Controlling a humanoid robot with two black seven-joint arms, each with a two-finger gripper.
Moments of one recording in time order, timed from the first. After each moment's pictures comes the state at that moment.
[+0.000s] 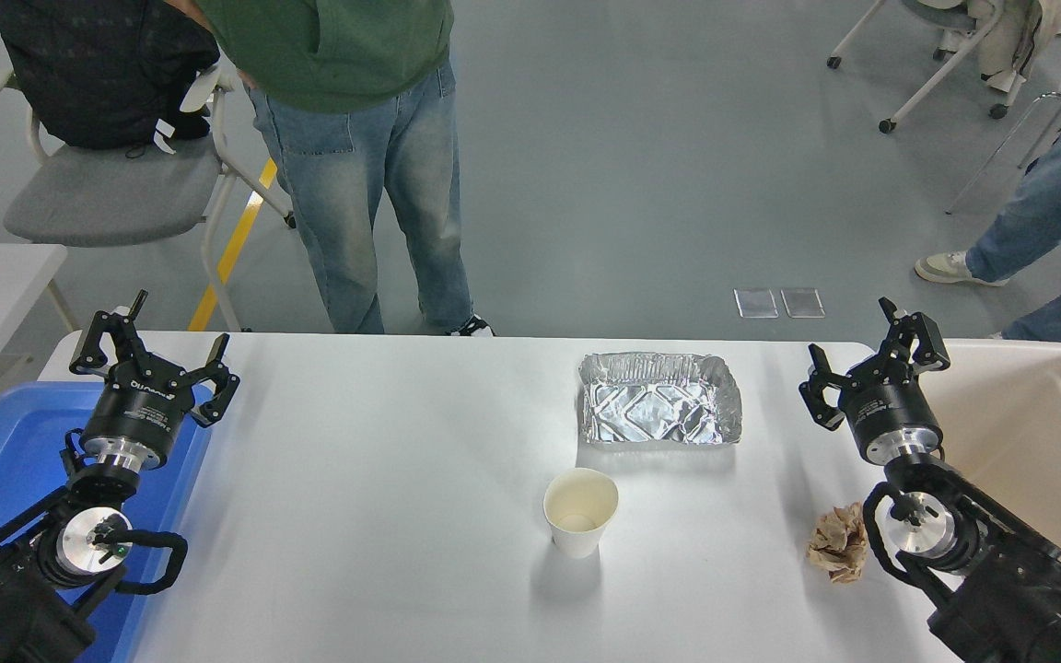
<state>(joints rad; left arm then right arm) -0.43 0.44 -0.89 -0.65 0.01 -0.51 -0.56 0.50 -0.23 0.91 0.62 -0.15 0.17 0.52</state>
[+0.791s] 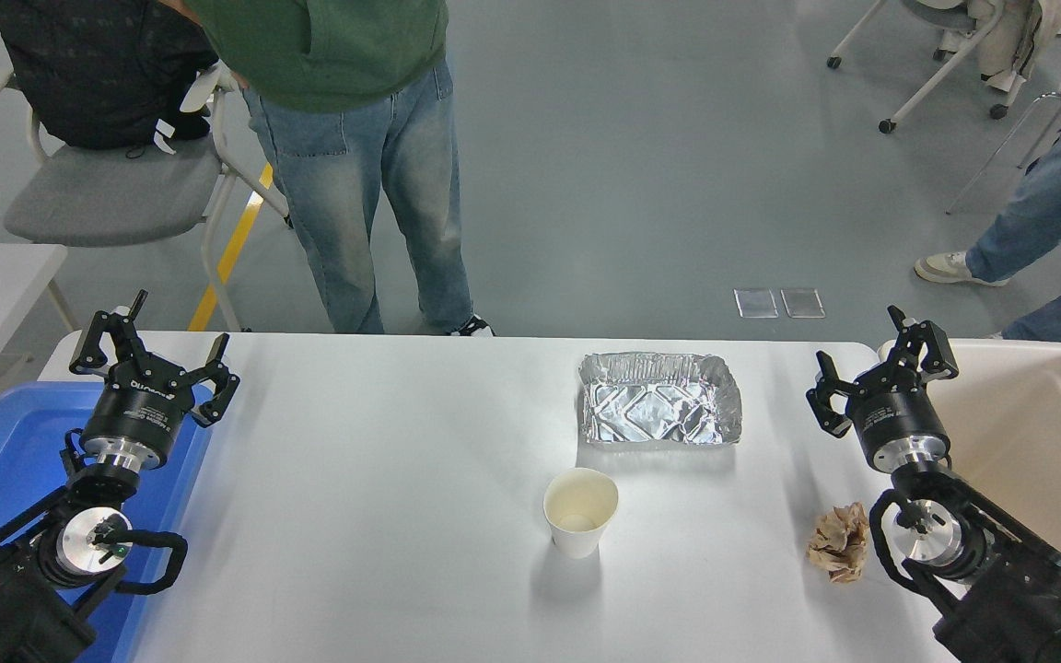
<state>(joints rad) -0.43 0.44 -0.89 -0.65 0.01 -0.51 -0.56 0.50 -0.23 0.92 0.62 -0.15 0.17 0.53</state>
